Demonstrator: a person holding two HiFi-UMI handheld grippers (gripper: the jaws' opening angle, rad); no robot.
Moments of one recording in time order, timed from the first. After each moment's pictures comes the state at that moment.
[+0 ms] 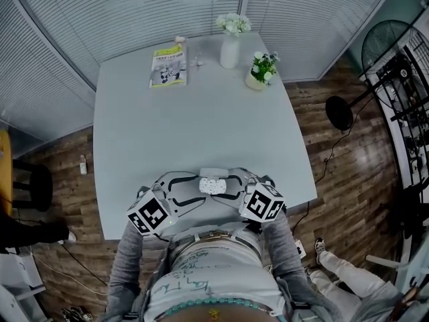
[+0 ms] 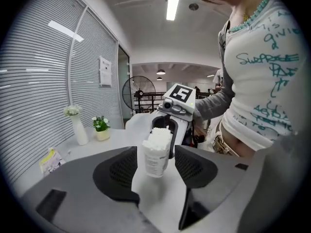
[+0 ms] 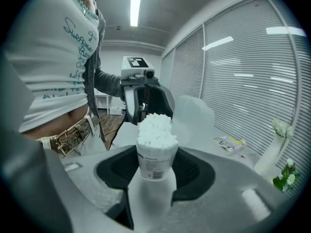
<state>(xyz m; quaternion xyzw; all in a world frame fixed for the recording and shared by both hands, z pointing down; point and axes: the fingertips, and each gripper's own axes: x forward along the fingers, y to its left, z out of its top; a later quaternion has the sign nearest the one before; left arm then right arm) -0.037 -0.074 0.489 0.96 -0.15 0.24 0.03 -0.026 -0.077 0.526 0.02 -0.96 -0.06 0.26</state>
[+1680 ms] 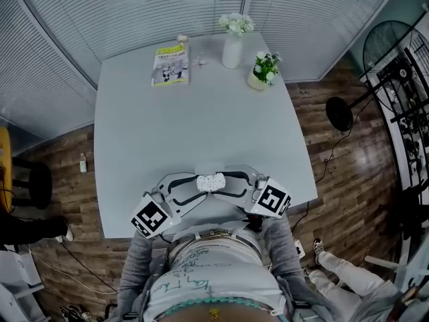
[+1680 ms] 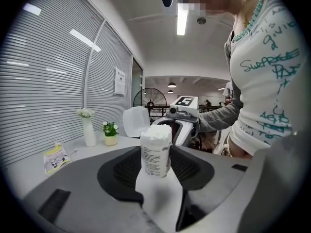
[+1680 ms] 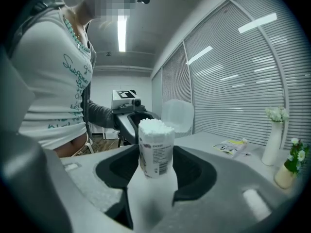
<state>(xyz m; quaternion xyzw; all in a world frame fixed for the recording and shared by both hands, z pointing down) -0.041 -0.077 0.477 0.96 -0.22 0.15 0.05 -0.031 -0.082 0.479 0.05 -0.99 0.02 0.13</state>
